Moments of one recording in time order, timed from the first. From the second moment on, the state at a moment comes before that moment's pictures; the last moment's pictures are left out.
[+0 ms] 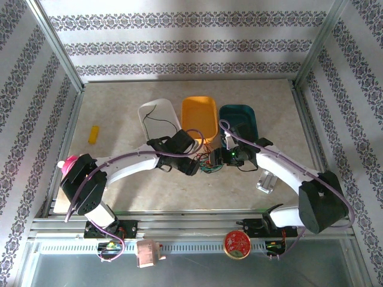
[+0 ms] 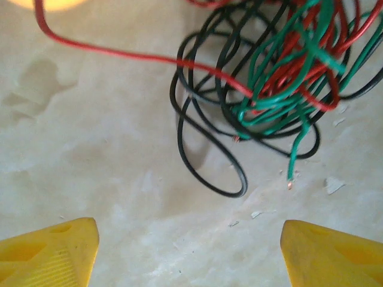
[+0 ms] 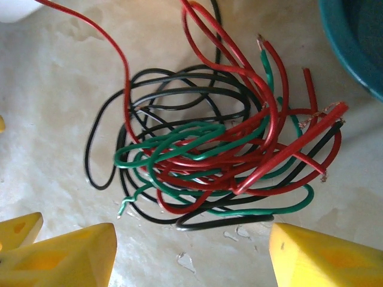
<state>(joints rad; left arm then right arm) -0.80 1.61 1.07 -0.56 0.04 -0.28 0.44 1.37 0.82 -0.57 -0.35 0.44</state>
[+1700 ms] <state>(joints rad) -0.81 1.26 1.13 -0.27 0.14 -0.37 0.40 1.64 0.88 -0.54 -0.32 0.45</state>
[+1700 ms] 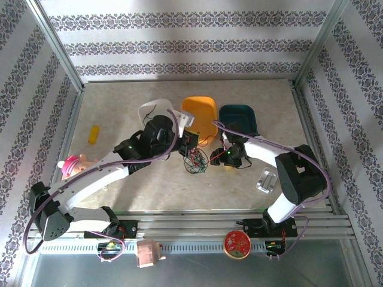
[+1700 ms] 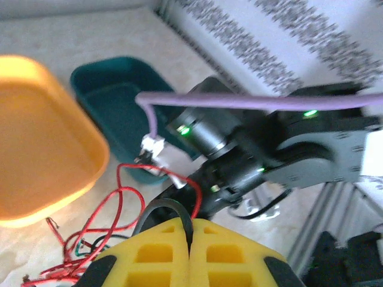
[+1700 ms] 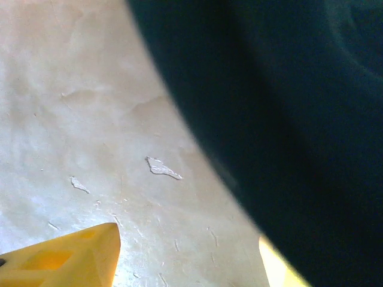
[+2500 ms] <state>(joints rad) -0.81 1.36 1.12 -0.37 0.10 -0.35 0.42 0.99 0.66 -0.56 0.02 0.50</state>
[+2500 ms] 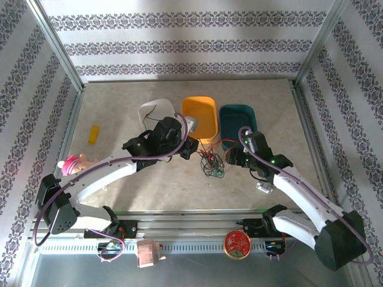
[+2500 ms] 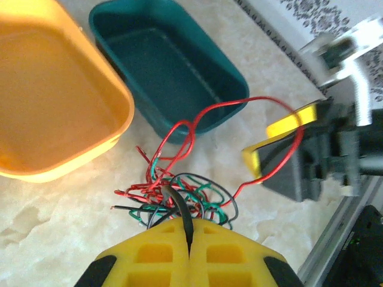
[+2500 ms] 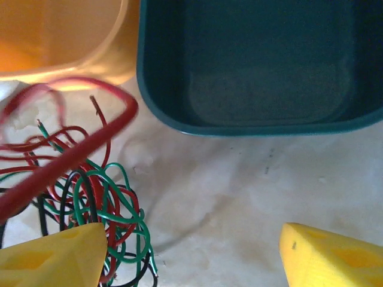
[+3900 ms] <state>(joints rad) -0.79 1.15 1.06 -0.36 -0.16 -0.39 0.50 1.58 0.80 -0.52 -0.23 0.40</state>
